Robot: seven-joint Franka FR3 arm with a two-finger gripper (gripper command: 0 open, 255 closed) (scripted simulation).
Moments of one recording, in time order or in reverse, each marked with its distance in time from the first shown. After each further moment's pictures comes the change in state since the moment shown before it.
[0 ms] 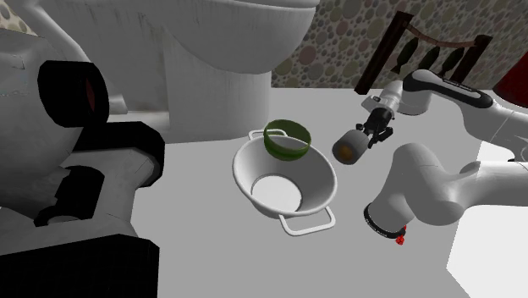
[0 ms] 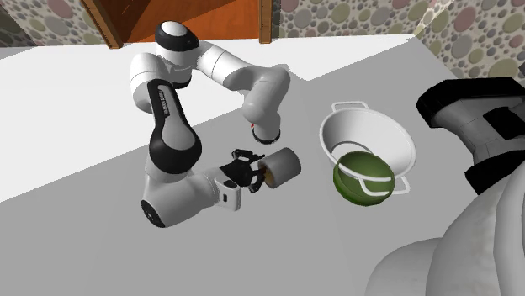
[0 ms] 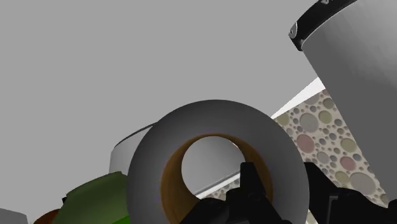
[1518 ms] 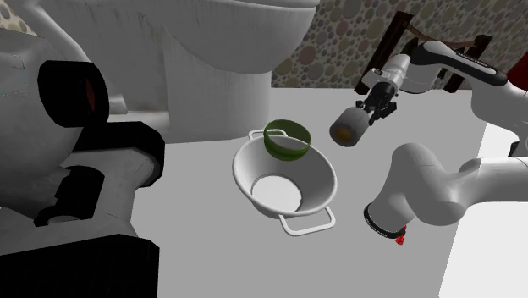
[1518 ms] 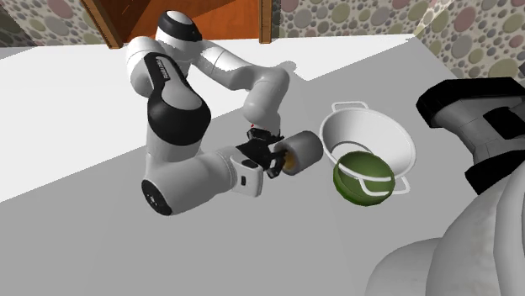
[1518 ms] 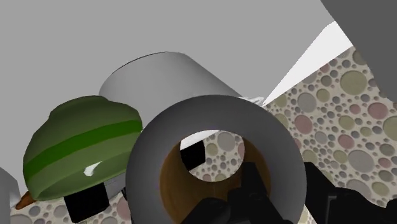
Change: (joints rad) arm 0.035 0.047 0.228 0.016 0.237 0.010 0.142
